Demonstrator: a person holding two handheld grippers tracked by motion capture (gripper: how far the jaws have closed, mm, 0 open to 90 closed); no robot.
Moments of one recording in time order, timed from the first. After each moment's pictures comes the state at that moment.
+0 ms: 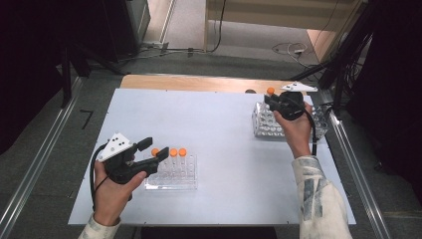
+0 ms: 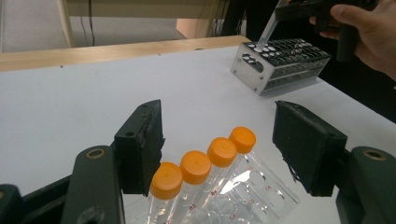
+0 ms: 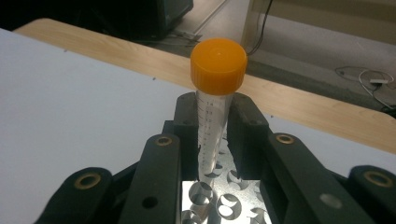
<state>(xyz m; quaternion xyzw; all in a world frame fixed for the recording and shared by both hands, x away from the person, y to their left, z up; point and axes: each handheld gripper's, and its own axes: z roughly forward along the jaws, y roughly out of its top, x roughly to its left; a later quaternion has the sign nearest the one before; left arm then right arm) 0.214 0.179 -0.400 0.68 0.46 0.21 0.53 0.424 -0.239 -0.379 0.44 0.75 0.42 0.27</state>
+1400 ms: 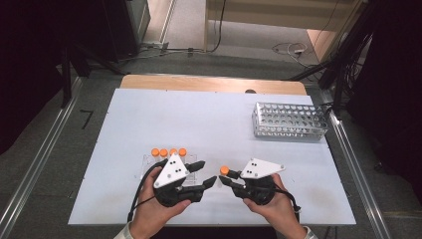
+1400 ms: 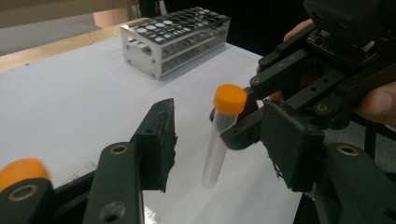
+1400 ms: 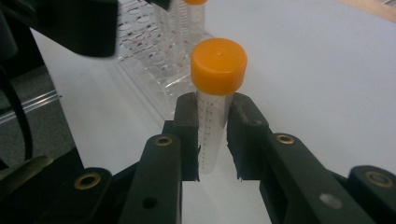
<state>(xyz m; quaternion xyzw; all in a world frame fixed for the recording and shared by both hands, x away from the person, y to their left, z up) 0.192 0.071 -0.413 0.77 0.31 0.15 0.54 0.227 -0.160 -0.428 0.23 0.86 0.44 0.11</state>
